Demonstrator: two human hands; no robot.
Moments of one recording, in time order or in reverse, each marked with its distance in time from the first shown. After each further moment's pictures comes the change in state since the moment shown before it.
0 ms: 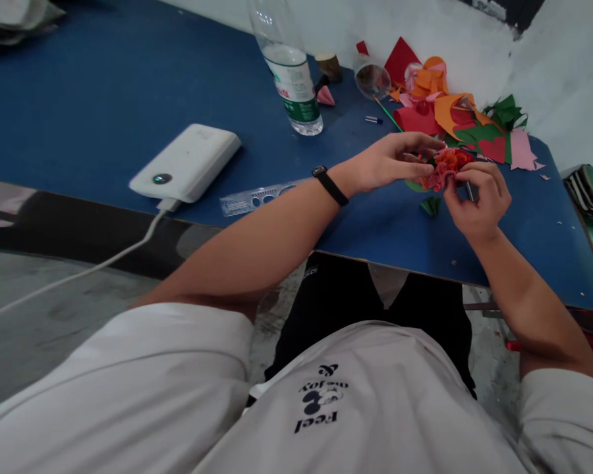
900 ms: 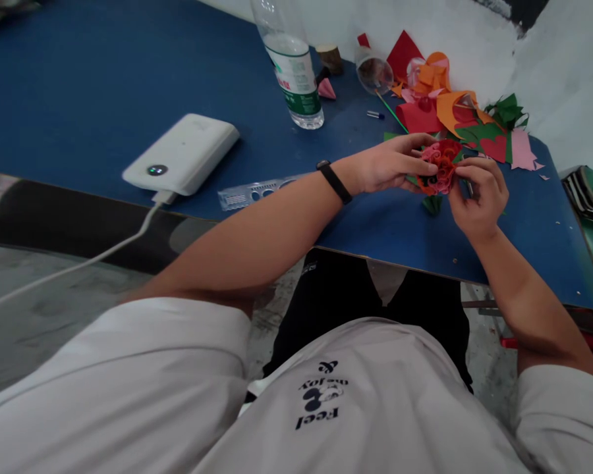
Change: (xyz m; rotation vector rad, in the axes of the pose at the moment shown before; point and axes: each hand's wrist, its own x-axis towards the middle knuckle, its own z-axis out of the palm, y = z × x) left_hand -0.007 0.008 0.016 -0.332 0.061 -0.269; right_hand -0.018 0.011 0.001 0.033 -0.142 0.123
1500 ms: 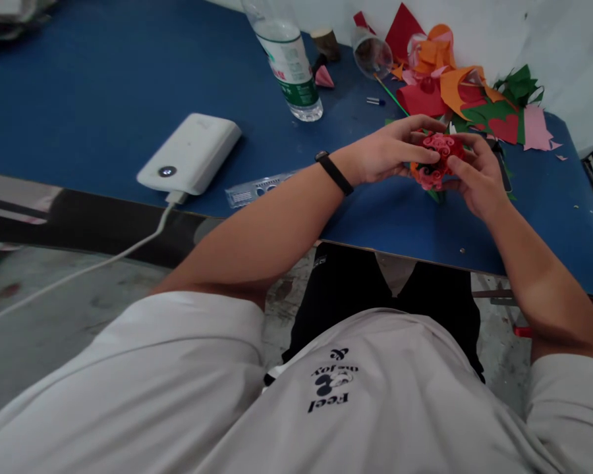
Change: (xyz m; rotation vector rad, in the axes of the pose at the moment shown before) left_hand -0.002 0.000 -0.003 0.024 -0.029 0.013; right_hand -0.030 0.033 0.023 0.761 -0.372 0.735
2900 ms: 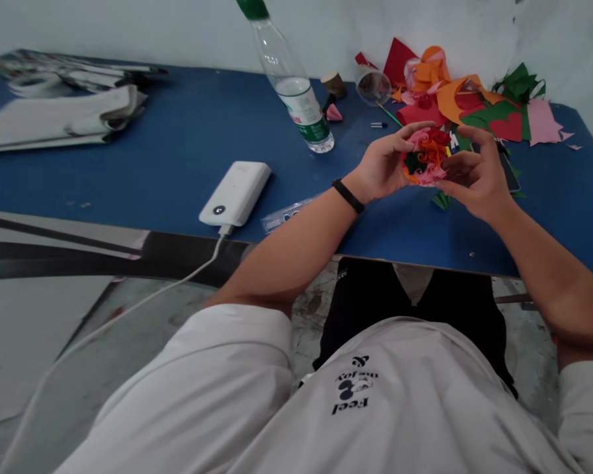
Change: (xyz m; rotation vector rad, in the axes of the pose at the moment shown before) left_hand -0.001 0.005 0.011 -0.268 0.105 -0.009; right_hand -0.011 -0.026 0.006 -0.073 0.015 -0.045
